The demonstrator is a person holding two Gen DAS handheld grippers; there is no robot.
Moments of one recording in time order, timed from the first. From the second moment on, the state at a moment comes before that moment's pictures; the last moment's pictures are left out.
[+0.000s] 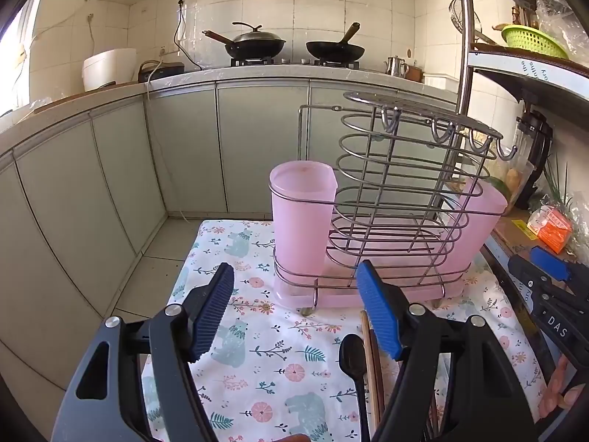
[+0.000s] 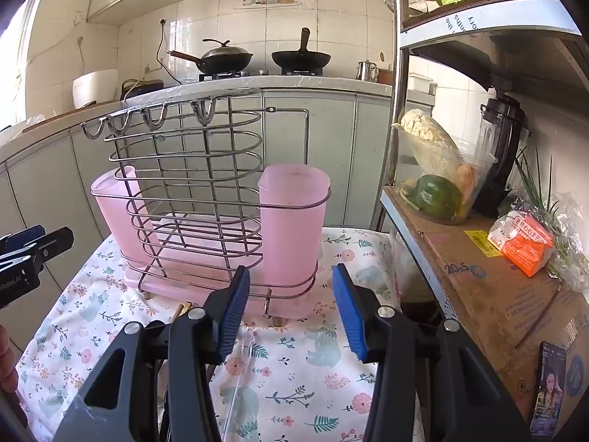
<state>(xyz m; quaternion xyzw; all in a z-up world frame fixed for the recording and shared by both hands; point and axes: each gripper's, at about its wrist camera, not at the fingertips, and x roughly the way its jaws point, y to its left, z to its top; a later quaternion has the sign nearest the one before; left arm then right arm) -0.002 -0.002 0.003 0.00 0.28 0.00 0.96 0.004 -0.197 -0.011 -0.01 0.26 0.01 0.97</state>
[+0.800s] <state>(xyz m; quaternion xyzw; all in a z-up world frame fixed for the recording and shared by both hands) -0.002 -0.005 0.007 -0.01 0.28 -0.01 0.96 0.005 -0.196 -0.011 -0.01 0.26 0.01 0.97</state>
